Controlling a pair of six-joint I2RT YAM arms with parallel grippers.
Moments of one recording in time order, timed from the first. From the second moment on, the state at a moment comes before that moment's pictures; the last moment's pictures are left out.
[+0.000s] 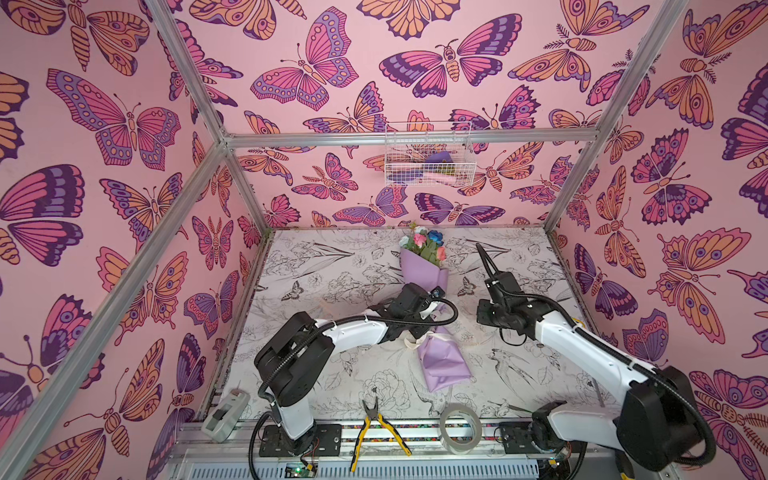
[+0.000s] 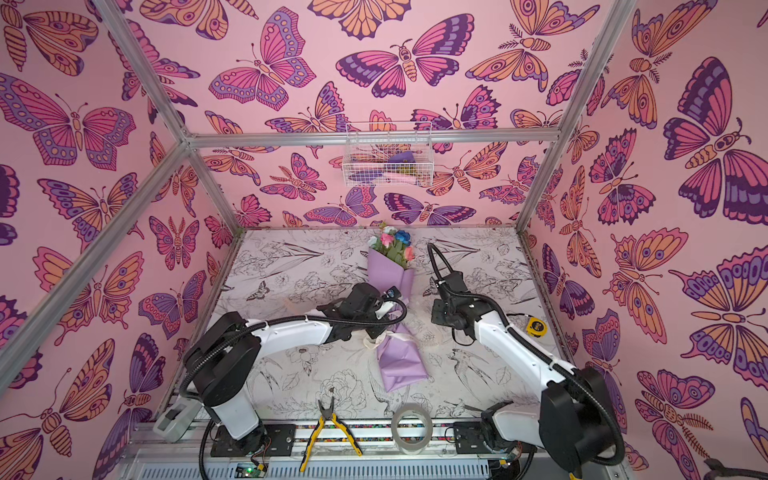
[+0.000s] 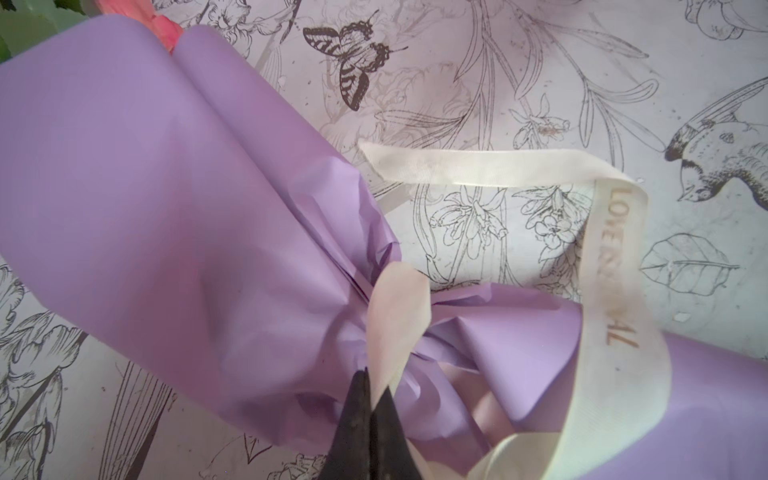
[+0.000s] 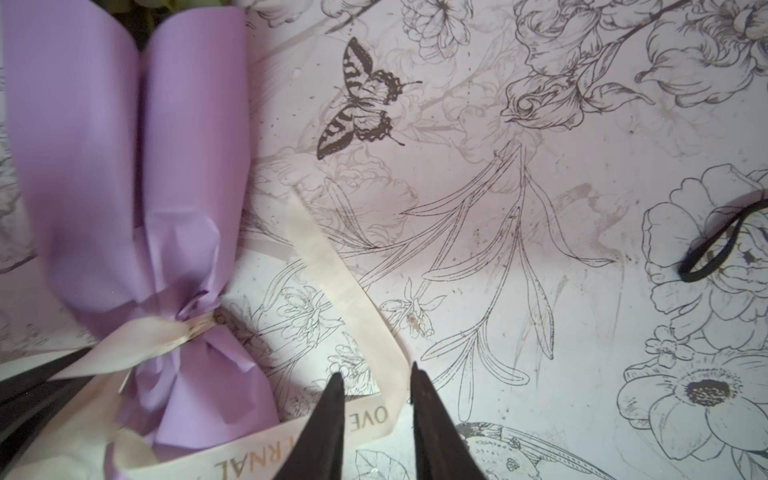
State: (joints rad) left arm -0.82 1.75 1.02 -0.05 0.03 0.15; right arm 0.42 1.23 0.84 -0.60 0.11 0.53
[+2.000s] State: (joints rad) left arm -0.77 1.73 0.94 0.09 0.17 0.06; right arm 0.57 1.39 0.77 -0.35 -0.31 0.29
